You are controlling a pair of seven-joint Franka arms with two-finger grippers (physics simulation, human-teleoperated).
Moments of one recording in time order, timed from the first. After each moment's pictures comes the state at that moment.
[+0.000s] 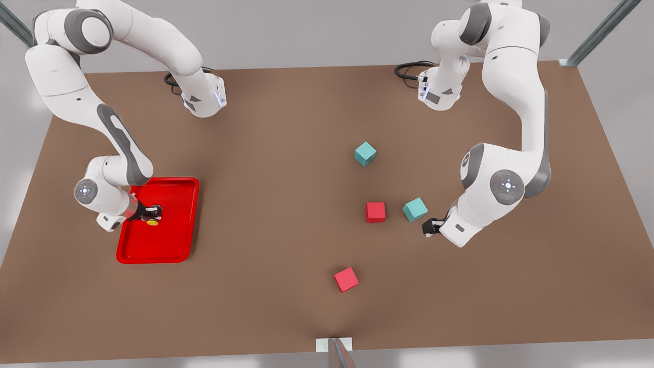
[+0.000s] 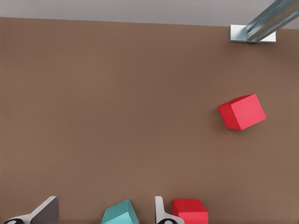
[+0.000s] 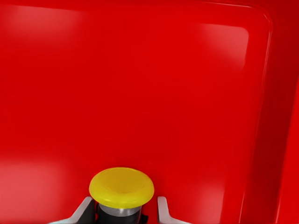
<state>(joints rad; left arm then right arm) -0.19 0.50 -0.09 -1.37 -0.01 1.93 -0.27 -0.85 0.56 0.57 -2.14 -0.42 2.50 -0.10</state>
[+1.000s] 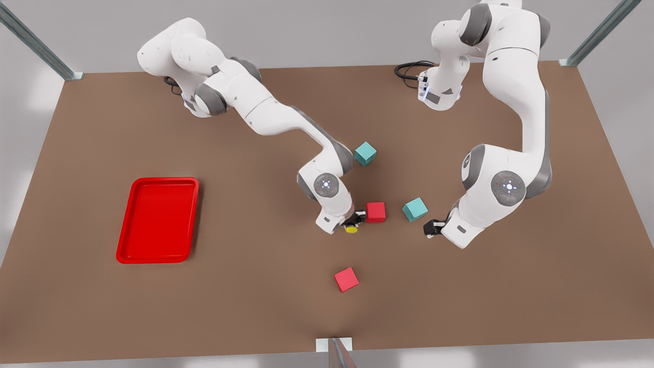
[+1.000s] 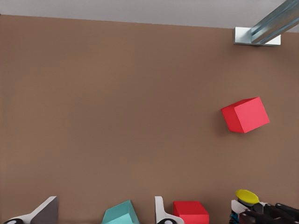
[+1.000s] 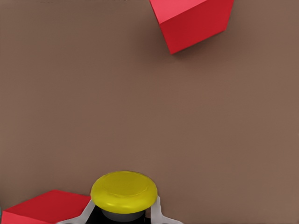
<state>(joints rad) -0.19 0.50 -0.09 -1.37 -0.01 1.93 -0.29 0.81 1.19 -0.12 -0.79 0.31 2.24 0.61</state>
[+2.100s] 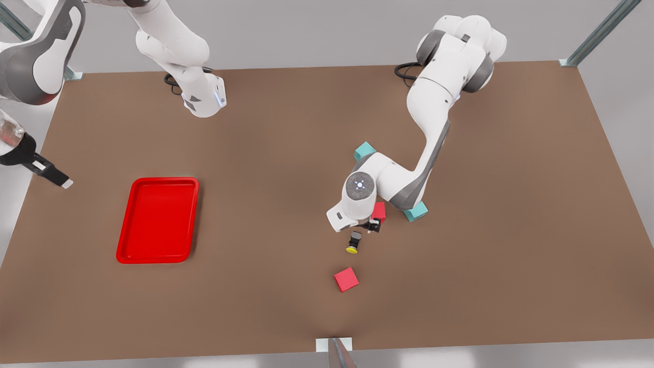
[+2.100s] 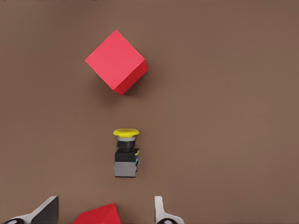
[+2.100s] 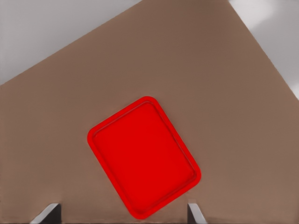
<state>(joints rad) -0.52 0.84 -0.16 -1.14 0.20 1.96 -0.36 -0.25 0.06 0.10 -1.43 -0.05 1.54 0.37</state>
